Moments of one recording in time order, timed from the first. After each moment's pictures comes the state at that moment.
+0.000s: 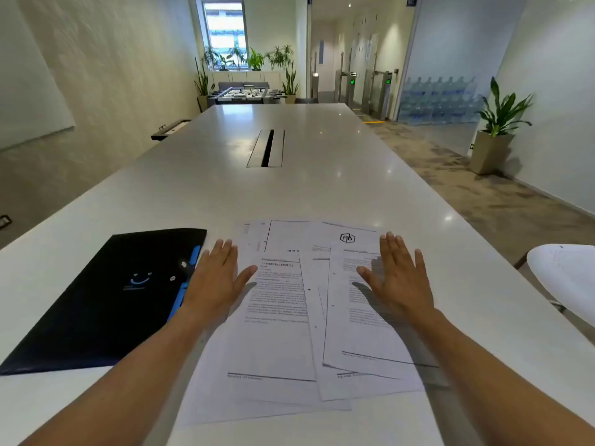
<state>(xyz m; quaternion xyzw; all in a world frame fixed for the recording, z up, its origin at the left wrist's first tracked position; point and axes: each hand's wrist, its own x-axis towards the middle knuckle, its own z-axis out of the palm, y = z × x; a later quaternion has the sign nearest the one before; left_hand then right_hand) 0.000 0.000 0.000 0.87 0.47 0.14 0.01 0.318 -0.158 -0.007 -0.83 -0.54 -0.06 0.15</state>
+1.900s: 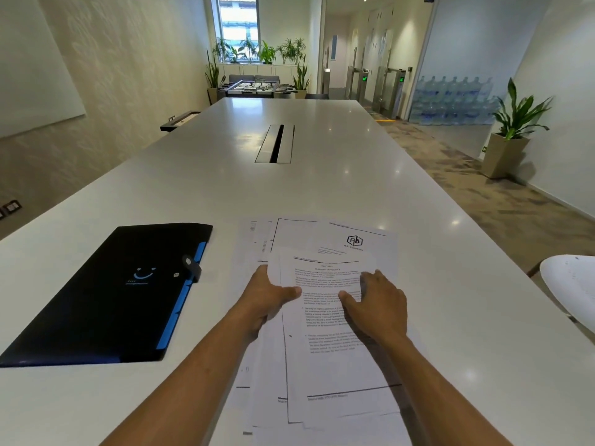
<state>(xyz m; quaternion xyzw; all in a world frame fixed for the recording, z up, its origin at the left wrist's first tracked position) 0.064 -0.035 -0.005 0.54 0.40 0.30 0.67 0.256 -0.143 -0.021 -0.85 -0.48 0.03 0.21</state>
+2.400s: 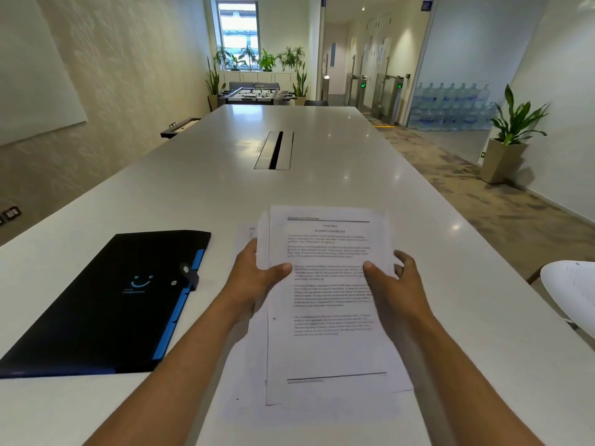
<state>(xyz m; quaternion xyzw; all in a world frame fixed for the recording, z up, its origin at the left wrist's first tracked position) 0.053 -0.025 0.037 0.58 0.29 0.39 0.65 0.290 -0.150 0.023 -0.68 -0.32 0.28 0.59</state>
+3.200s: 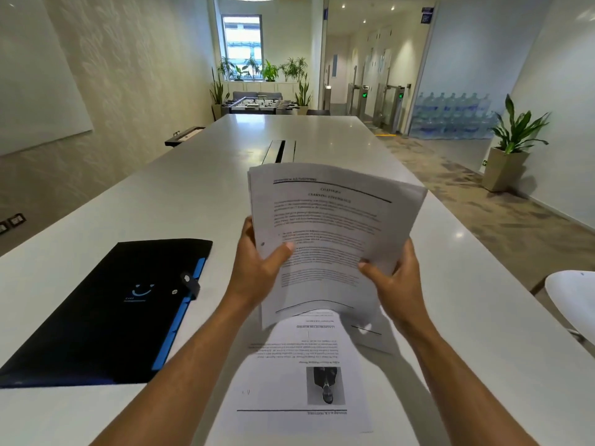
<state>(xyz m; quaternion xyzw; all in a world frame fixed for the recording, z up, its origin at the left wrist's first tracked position) 0.064 -0.044 0.087 0.66 0.27 0.52 0.47 0.257 -0.149 0.069 -0.51 -0.49 0.18 0.68</state>
